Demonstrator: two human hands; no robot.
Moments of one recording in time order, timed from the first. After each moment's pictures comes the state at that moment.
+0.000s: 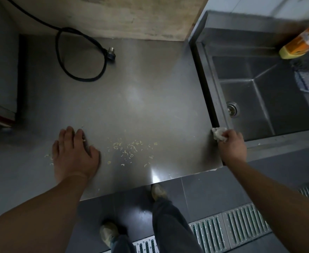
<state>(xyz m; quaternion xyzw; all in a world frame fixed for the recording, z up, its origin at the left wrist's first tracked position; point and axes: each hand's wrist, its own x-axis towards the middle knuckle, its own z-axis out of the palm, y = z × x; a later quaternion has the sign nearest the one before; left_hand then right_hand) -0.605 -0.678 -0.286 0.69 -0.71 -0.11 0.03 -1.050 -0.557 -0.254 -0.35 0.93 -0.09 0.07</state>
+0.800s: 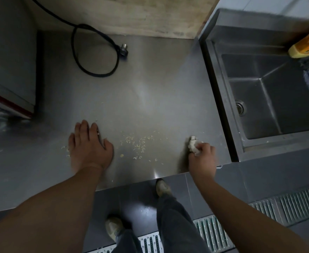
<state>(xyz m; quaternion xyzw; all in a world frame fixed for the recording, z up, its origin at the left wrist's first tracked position) -0.602 -0.679 -0.285 0.69 -0.72 -0.12 0.00 -0.889 -0.548 -0.258 -0.30 0.92 -0.18 0.15</state>
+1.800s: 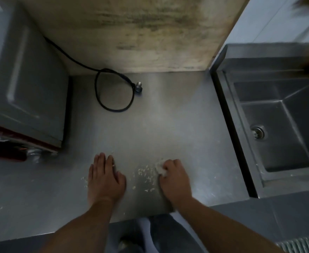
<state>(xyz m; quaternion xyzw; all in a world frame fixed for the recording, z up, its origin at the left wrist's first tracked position) -0.603 -0.682 -0.278 0.68 -0.72 -0.14 0.00 -0.821 -0.627 -0.250 -0.52 0.80 -0.14 0.28</state>
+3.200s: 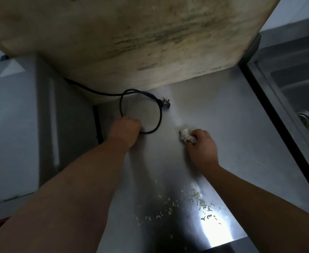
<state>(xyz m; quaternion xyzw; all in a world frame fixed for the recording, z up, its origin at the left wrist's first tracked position) -0.610 -0.973 -0.213 0.40 -0.89 0.03 -0.21 -0.806 -0.801 -0.247 -0.40 0.85 -0.26 0.21</state>
